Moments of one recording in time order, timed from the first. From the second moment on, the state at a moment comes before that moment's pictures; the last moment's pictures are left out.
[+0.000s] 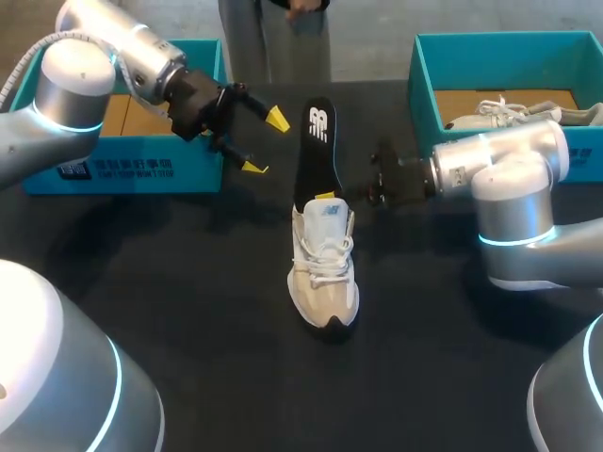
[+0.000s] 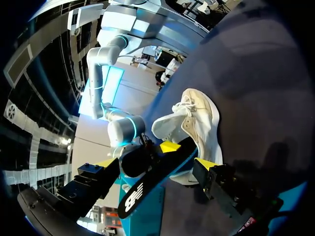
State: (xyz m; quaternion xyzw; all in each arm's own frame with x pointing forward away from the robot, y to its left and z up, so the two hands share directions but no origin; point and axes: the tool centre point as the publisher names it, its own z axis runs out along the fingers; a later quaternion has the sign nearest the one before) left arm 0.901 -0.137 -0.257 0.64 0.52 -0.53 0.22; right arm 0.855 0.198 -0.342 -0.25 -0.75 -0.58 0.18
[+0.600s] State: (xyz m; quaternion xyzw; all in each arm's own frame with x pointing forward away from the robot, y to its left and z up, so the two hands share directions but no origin) left arm 0.899 -0.136 -0.261 0.64 0.52 -0.53 0.21; right arm 0.862 0.198 -0.332 -0.25 -0.76 -0.58 0.18
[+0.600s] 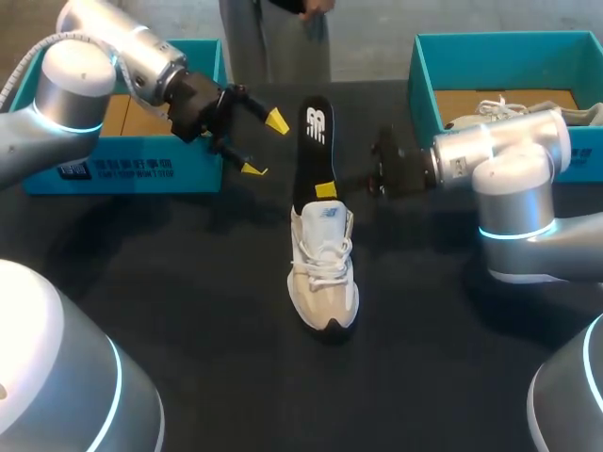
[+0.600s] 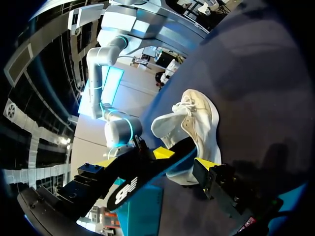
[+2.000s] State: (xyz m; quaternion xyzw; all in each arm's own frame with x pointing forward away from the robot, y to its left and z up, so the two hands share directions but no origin) left arm 0.897 -0.149 -0.269 0.63 0.59 -0.47 0.16; right arm 0.860 0.199 -0.329 -0.25 -0.77 -0.56 0.18
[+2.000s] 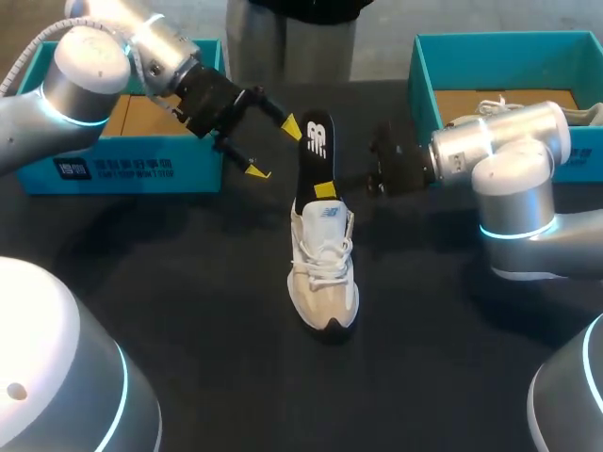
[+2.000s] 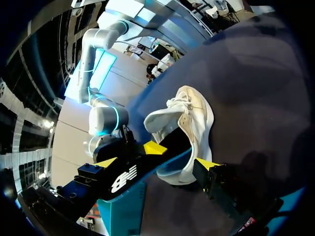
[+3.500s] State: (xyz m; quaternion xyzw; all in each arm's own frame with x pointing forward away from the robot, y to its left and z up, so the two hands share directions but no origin) left arm 0.888 -0.154 -0.264 0.64 0.60 -0.46 0.16; right arm 0.857 0.203 -0.326 -0.25 -0.77 -0.55 0.19
